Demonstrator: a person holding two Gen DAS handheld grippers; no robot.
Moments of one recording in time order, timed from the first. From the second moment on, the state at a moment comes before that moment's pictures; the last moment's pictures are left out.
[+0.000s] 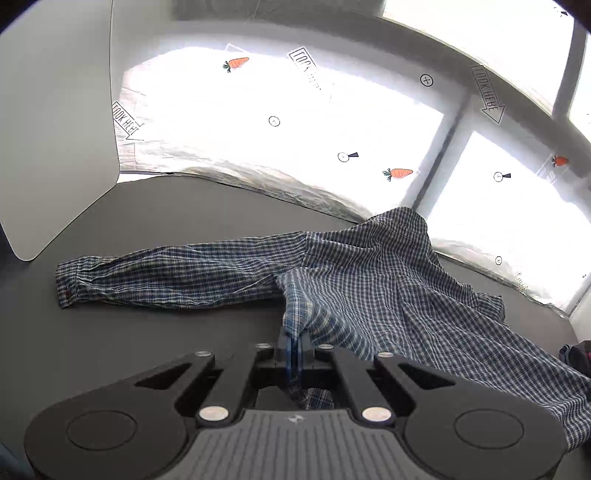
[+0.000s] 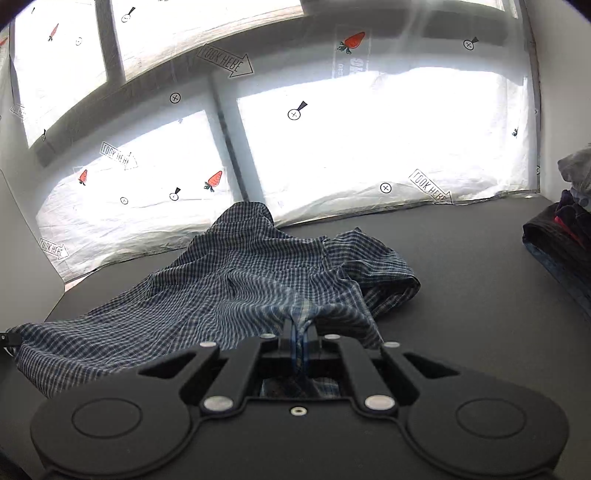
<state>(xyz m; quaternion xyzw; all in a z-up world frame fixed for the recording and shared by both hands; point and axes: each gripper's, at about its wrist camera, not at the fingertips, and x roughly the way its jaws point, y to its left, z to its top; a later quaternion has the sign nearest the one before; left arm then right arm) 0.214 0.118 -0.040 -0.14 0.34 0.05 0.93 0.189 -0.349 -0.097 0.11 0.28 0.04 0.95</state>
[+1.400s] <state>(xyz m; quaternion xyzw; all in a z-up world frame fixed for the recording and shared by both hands) 0.194 0.139 -0.197 -0.09 0.52 0.19 0.83 0.169 -0.377 -0.231 0.27 0.45 -0.07 0.85</state>
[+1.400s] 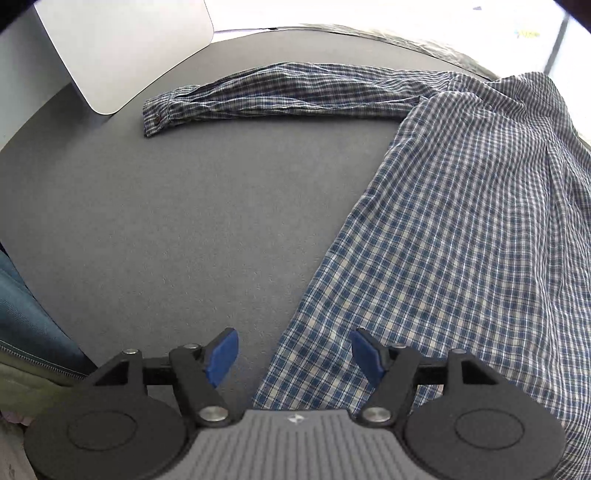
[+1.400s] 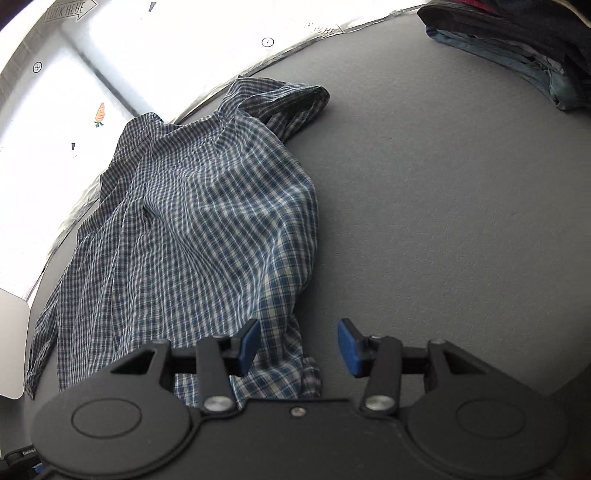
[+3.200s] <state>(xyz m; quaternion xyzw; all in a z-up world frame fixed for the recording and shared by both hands) 0.309 0.093 -0.242 -0.01 0.60 0.04 0.80 0.262 -0.244 -0.206 0.16 0.39 0.00 0.91</state>
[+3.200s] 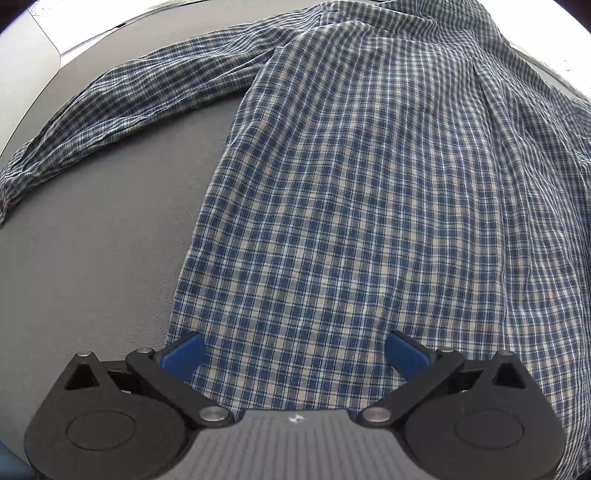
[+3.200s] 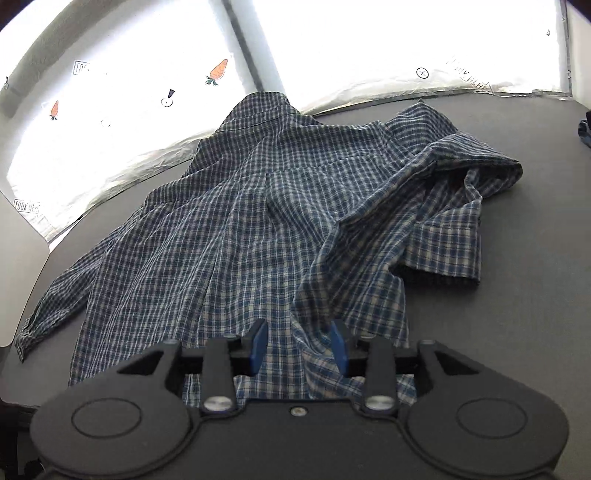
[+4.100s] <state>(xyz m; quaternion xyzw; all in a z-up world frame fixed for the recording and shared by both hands) 0.295 0.103 -0.237 -0.02 0.54 0.06 0.84 0.183 -0.313 -0.214 0.22 0.39 -0.10 0.89</state>
